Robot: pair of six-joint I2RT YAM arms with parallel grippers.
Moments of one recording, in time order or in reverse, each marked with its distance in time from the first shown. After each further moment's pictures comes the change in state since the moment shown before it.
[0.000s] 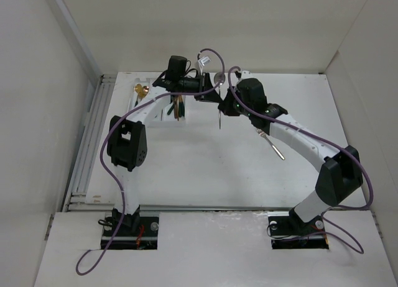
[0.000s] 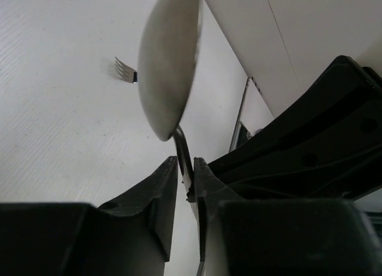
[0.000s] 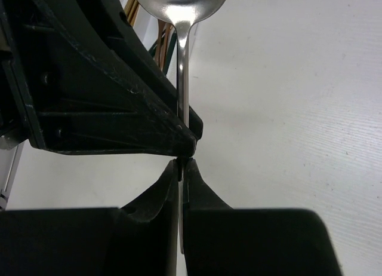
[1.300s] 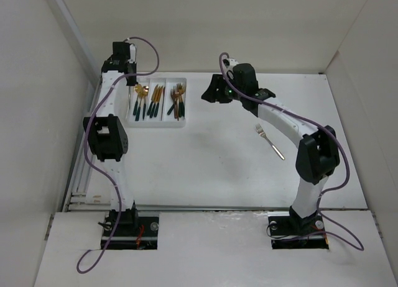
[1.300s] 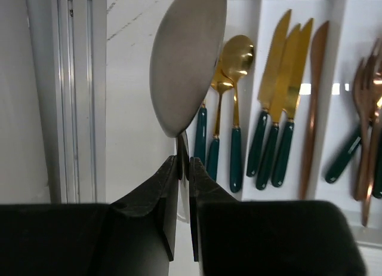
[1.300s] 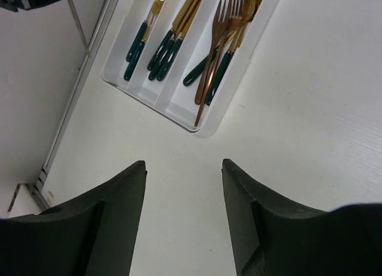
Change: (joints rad) left arm 0.378 0.051 0.294 -0.506 -1.157 0.515; right arm -0.066 0.255 0.244 0.042 -0.291 -0.031
